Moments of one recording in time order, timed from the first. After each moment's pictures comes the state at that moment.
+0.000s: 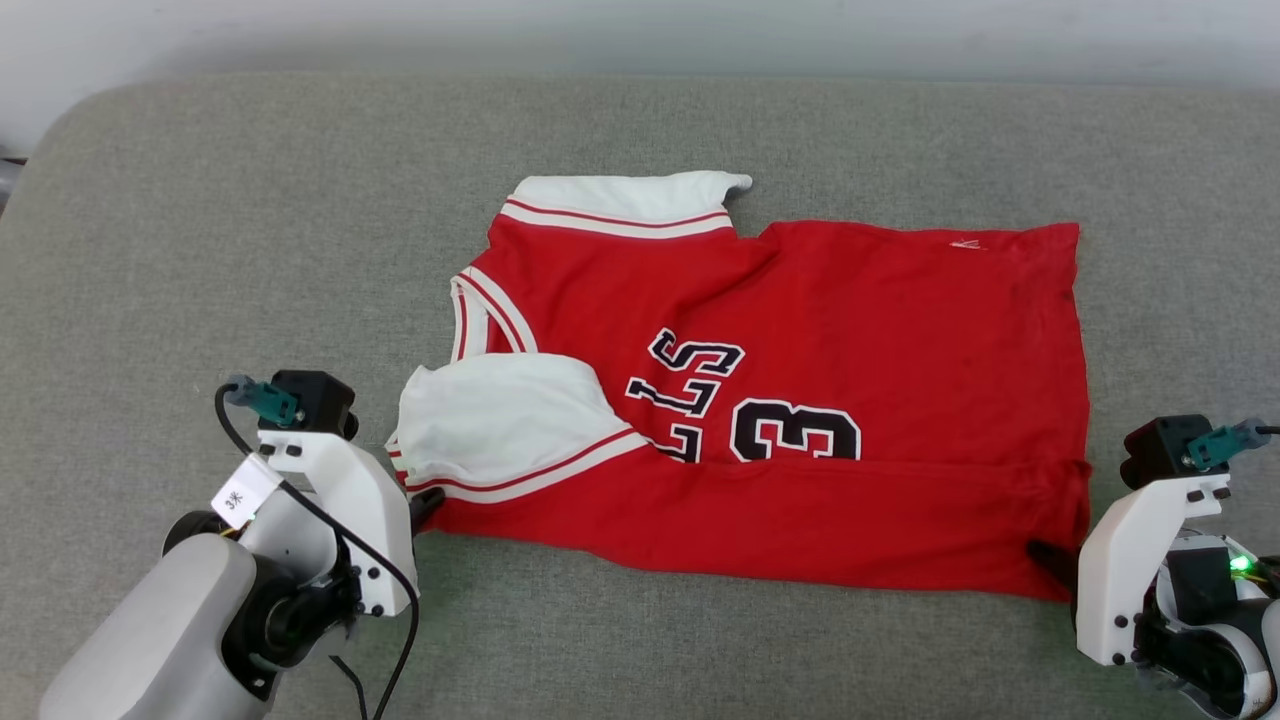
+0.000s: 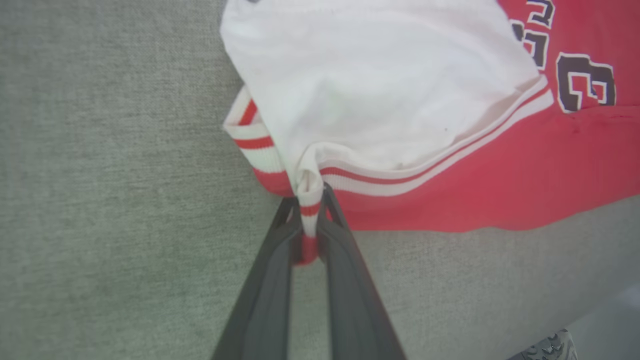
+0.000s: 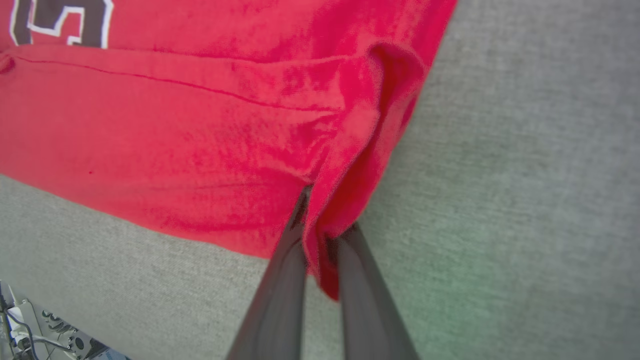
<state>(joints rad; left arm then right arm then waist) -0.42 0.58 -0.56 0.17 -0.97 0.09 0.55 -0.18 -0.30 0.04 0.16 0.48 0.13 0.84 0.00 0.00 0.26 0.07</state>
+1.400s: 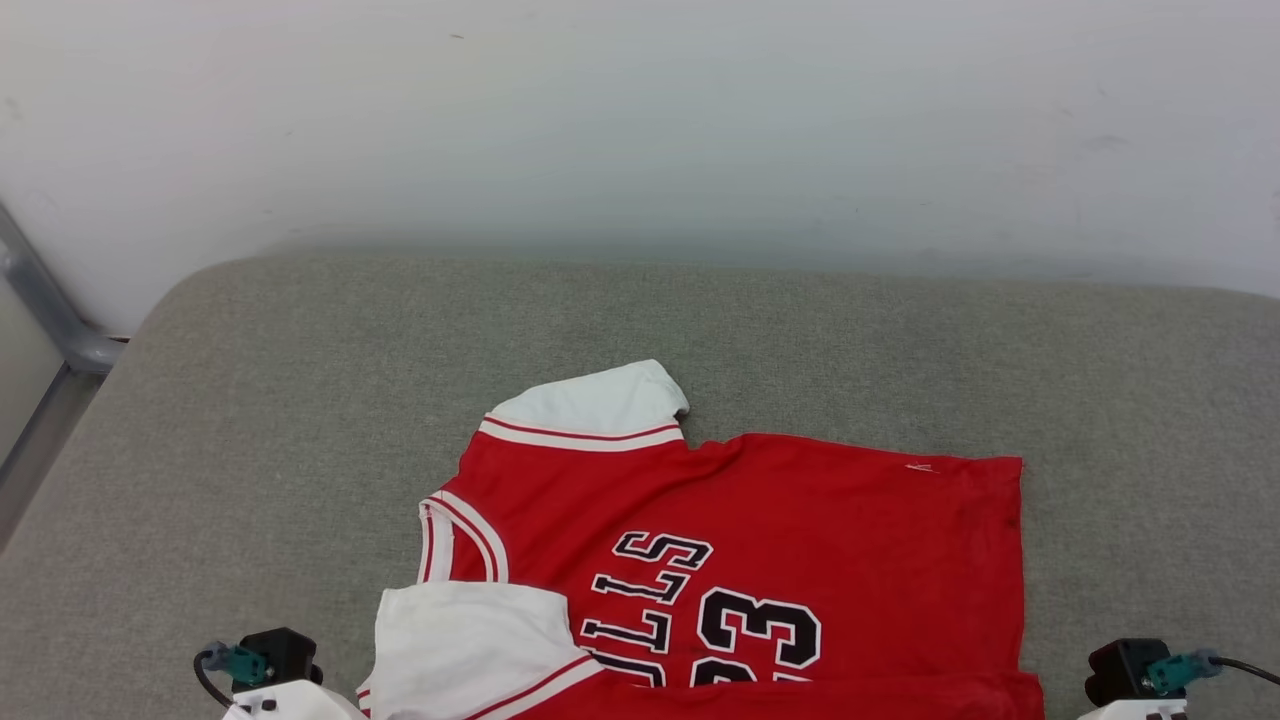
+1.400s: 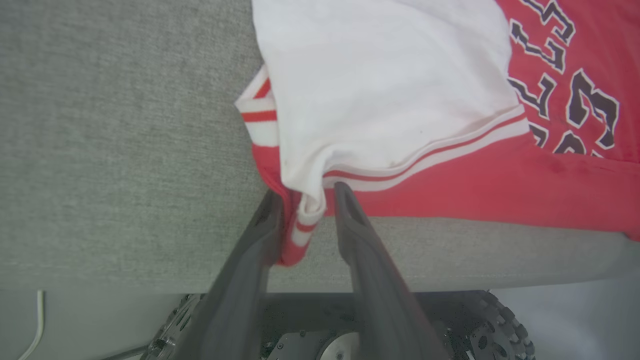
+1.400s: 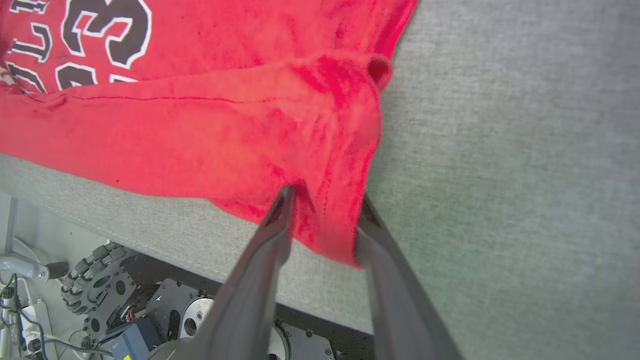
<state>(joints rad) -0.01 0.58 -0.53 0.17 -1.05 0.20 0.38 0.14 -0.25 0.06 0.16 0.51 0.13 0.66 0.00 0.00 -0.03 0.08</state>
